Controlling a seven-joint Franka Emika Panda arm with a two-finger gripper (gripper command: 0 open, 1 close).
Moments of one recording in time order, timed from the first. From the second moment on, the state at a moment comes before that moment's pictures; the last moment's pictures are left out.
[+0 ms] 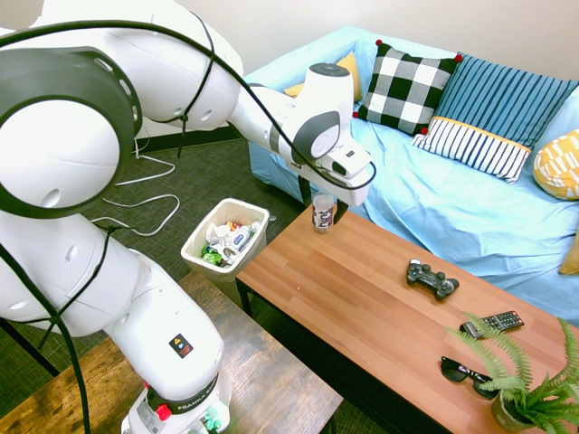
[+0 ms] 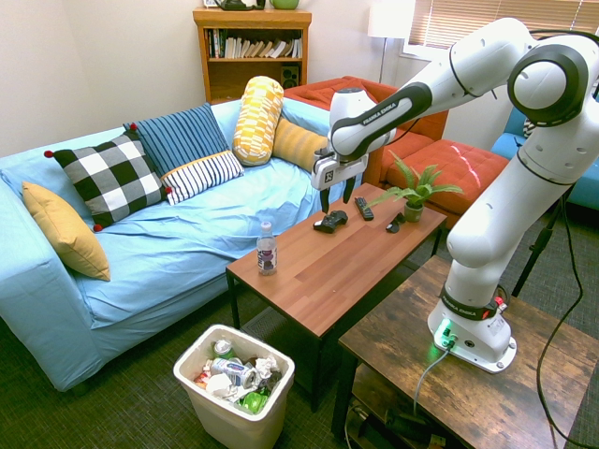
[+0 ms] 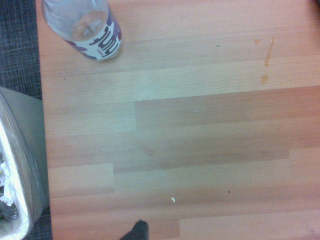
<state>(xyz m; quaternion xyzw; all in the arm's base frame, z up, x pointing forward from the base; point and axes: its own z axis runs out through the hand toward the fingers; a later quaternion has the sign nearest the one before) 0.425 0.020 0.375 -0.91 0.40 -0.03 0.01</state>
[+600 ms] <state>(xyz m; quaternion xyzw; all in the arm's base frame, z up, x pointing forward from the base) 0.486 0.082 0.367 -0.91 0.40 -0.06 0.03</state>
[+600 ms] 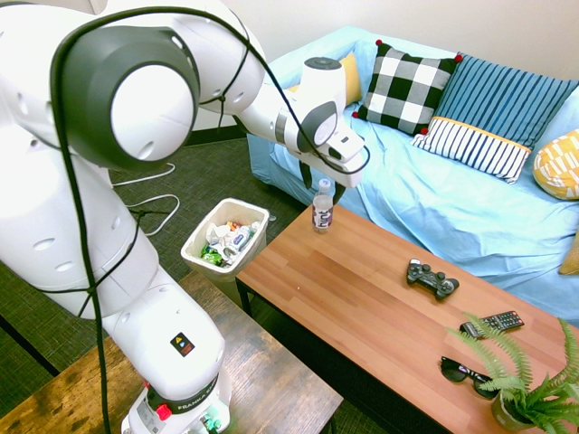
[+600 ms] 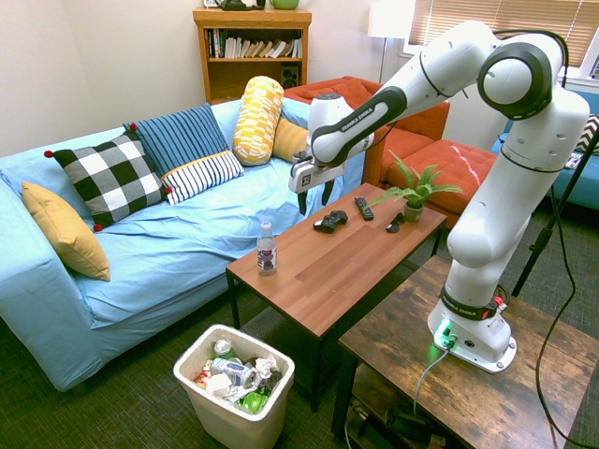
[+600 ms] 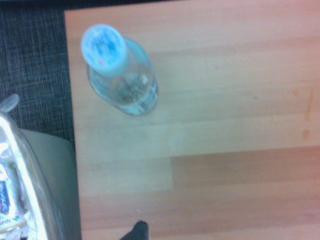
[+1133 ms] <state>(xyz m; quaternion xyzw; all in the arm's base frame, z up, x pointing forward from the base) 0.559 0.155 0.346 -0.91 0.41 -0.08 0.00</state>
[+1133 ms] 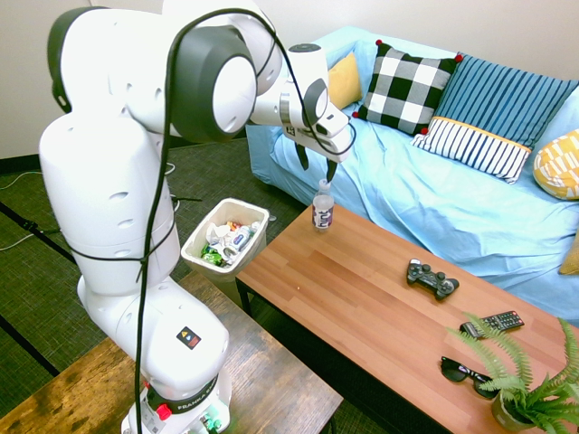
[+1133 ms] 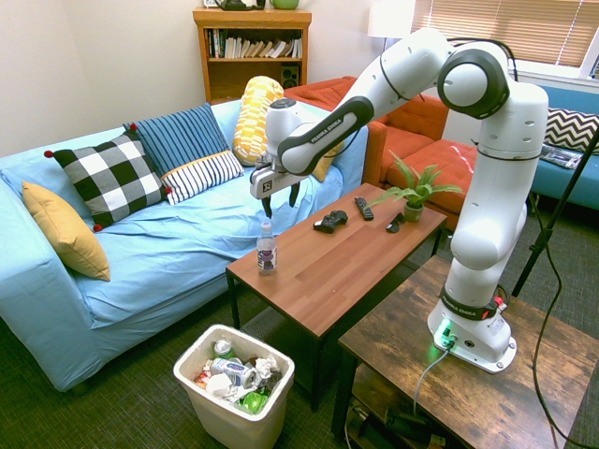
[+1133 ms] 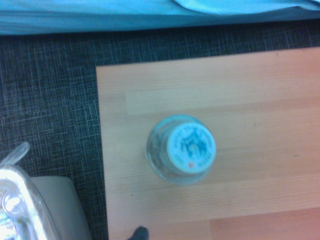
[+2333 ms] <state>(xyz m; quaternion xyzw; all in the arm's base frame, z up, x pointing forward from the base) 0.630 0.158 0.251 -0.89 0.46 -0.03 -0.05</state>
